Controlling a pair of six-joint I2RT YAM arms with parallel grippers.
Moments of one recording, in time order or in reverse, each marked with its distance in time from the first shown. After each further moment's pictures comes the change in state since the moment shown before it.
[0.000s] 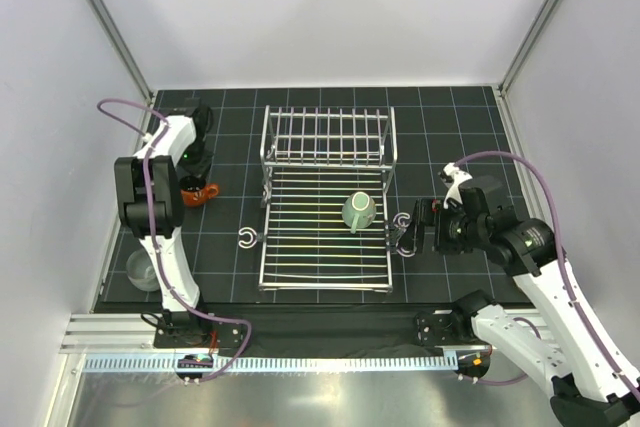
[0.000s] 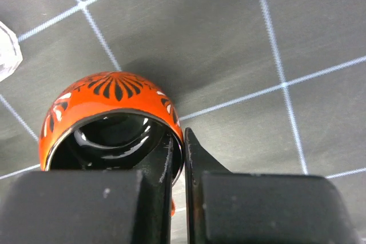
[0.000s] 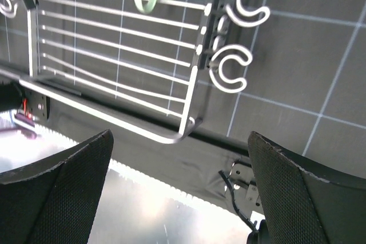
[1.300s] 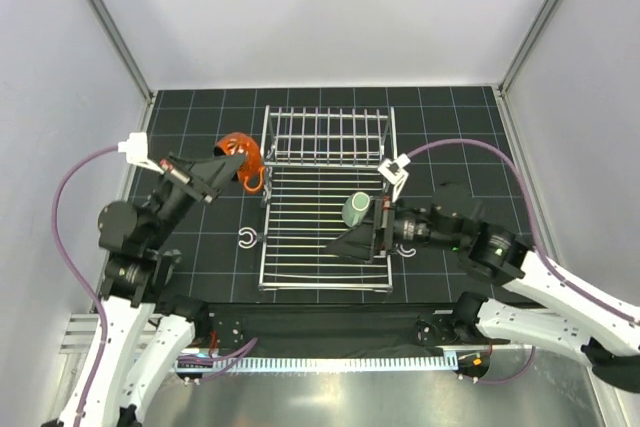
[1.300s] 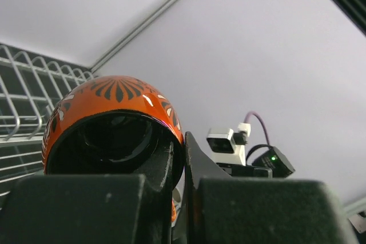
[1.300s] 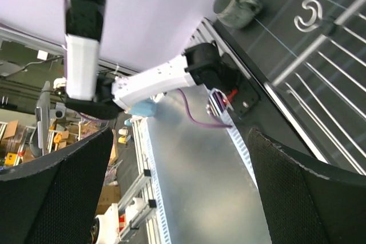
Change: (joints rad) left arm -0.255 -1.441 -0.774 1.079 0.790 0.016; right arm 0.509 0.025 -0.076 0.793 -0.220 0.440
